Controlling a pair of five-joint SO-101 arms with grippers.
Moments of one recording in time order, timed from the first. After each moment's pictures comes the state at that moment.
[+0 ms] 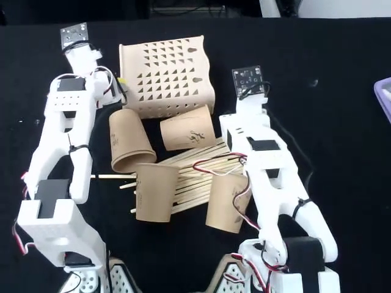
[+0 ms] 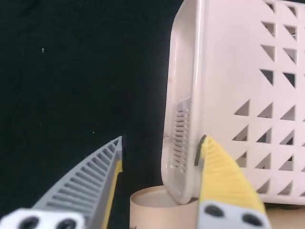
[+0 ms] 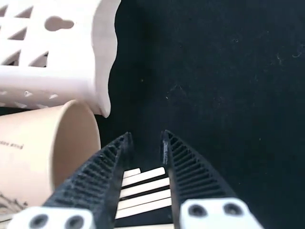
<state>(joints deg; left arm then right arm) -8.5 10.8 1.8 49.0 9.1 -3.6 -16.4 52.4 16.6 6.2</state>
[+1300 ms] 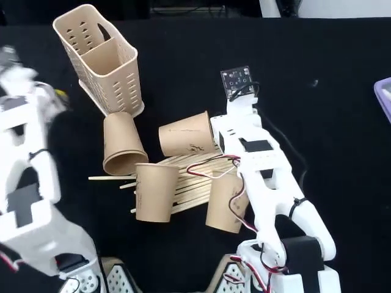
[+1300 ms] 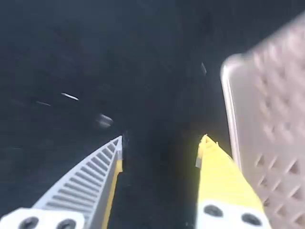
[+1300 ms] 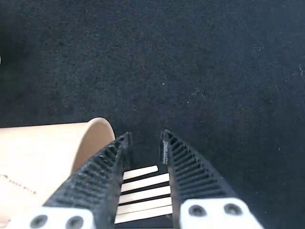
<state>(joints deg) -29.0 7.4 7.1 45.1 8.6 -7.1 -16.4 52.4 16.4 6.2</state>
